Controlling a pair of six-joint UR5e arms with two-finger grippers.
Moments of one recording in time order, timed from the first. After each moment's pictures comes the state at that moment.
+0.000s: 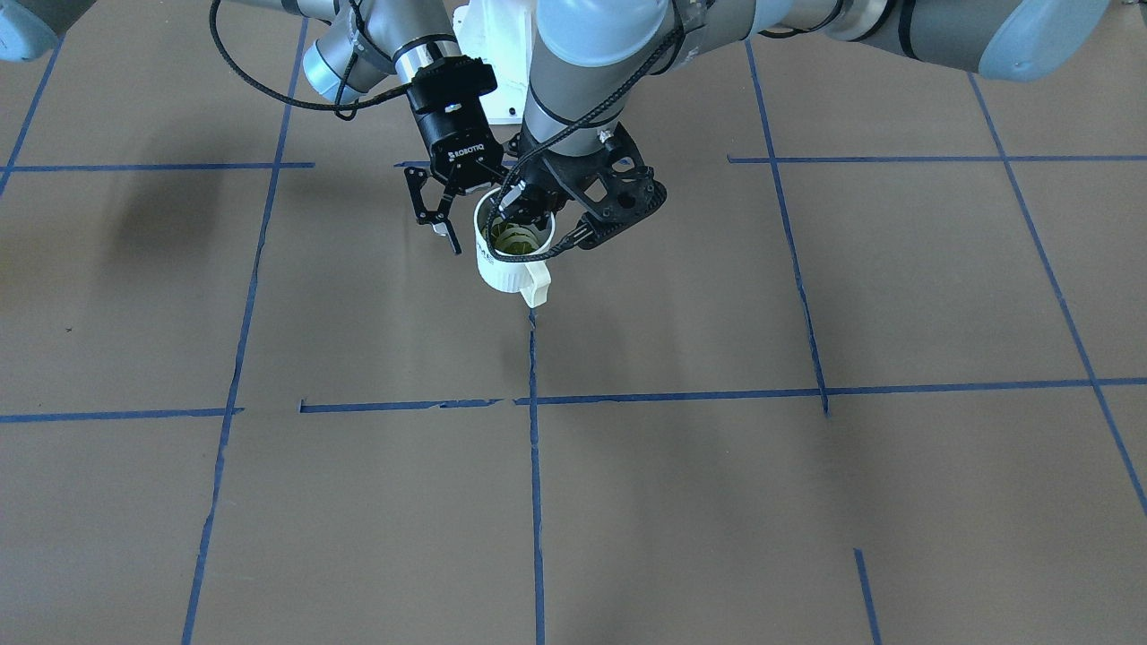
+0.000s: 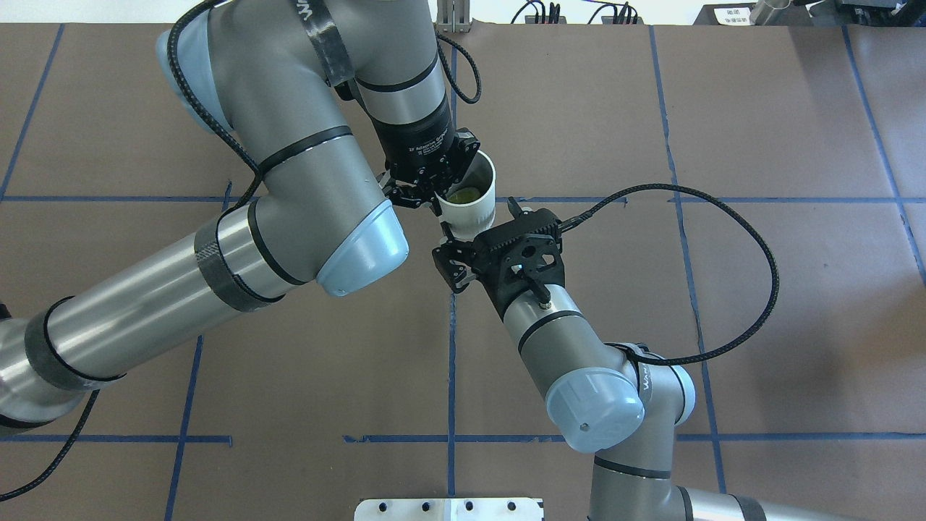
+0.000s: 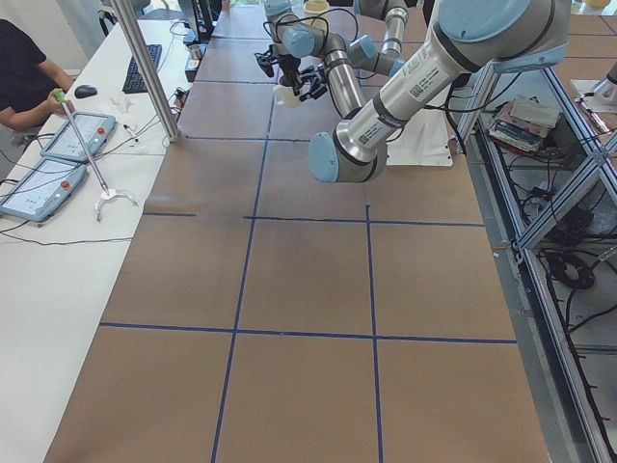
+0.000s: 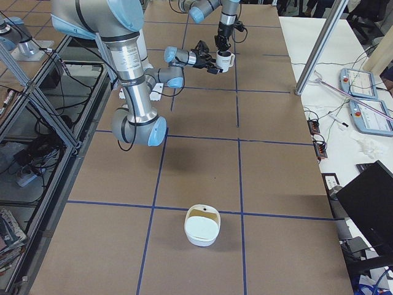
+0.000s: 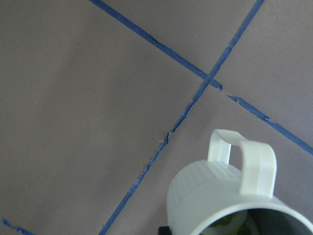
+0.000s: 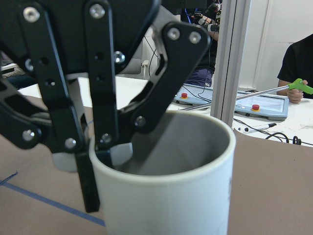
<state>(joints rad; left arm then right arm) -0.71 -2.56 -1.61 -1.27 -2.22 -1.65 0.24 -1.08 1.74 -0.78 0.79 0.78</state>
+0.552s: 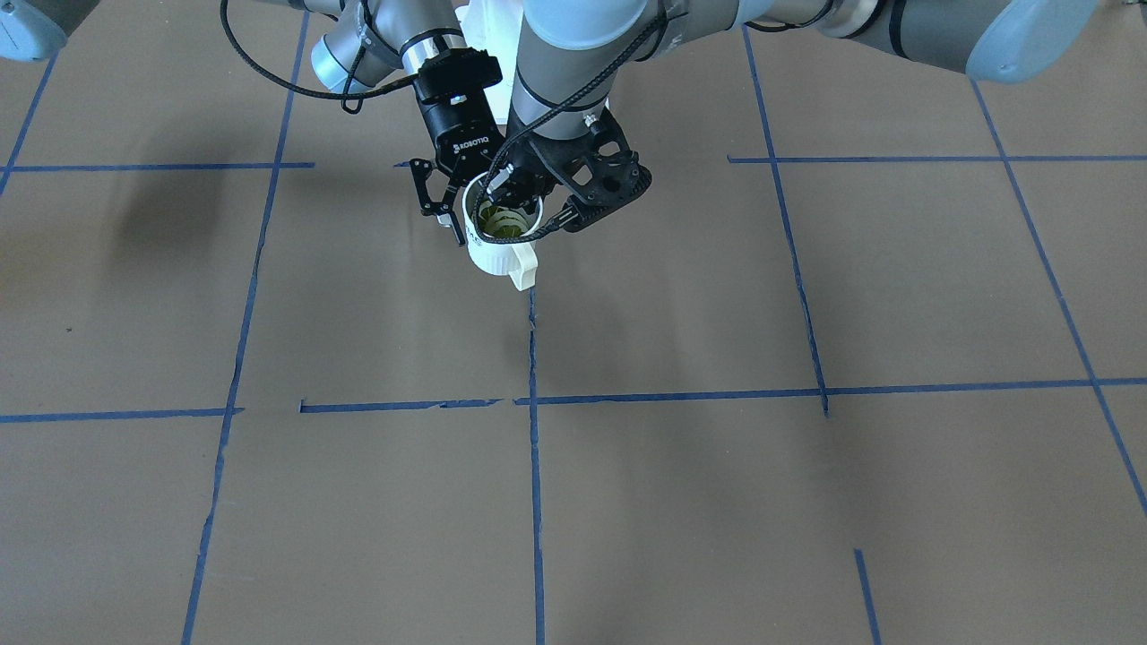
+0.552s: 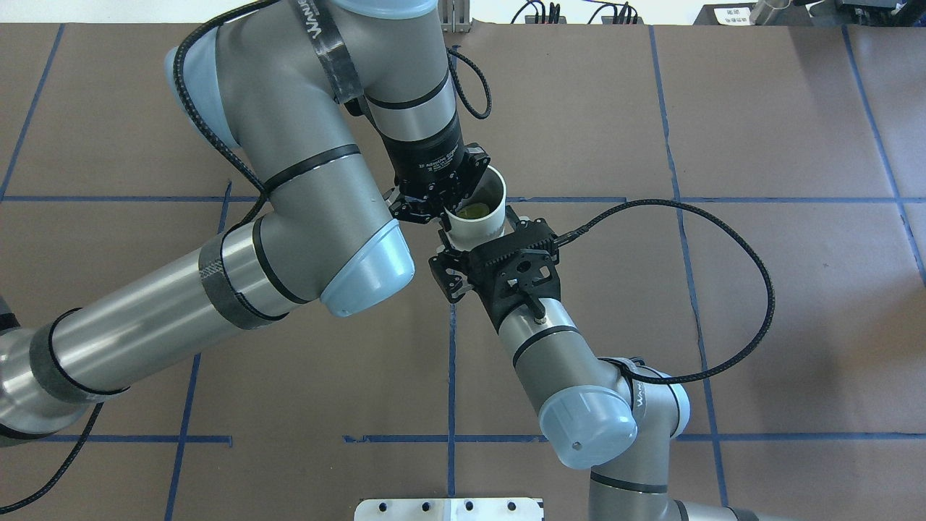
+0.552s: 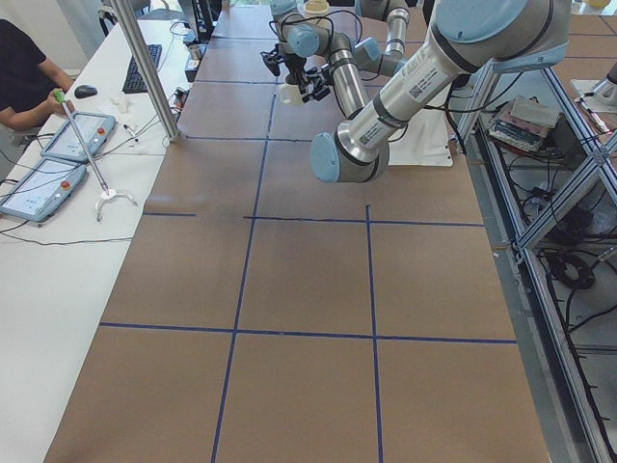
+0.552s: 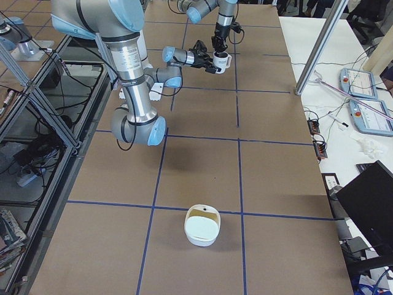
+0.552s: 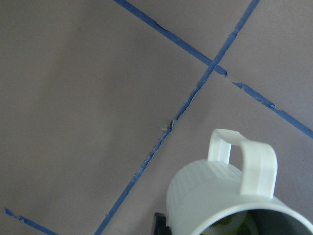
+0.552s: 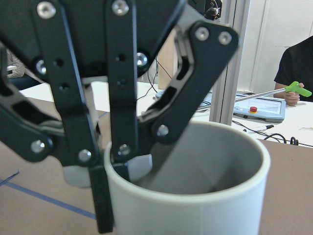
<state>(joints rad) -0.68 -2.56 -1.63 -1.27 -2.22 -1.67 0.21 -1.08 1.74 -0.78 0.74 0.78</state>
